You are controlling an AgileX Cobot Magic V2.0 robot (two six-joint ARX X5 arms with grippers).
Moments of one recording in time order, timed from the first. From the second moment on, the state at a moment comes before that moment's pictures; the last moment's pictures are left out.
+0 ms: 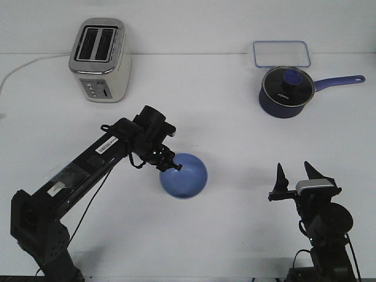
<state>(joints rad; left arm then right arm) -0.54 1.81 1.59 -0.89 0.33 0.06 0.05 0.47 0.40 -0.07 -0.08 0.07</state>
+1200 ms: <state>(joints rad) -0.54 1.81 1.59 -0.86 0.29 0.03 0.05 0.47 0.40 -0.07 -0.08 0.07</state>
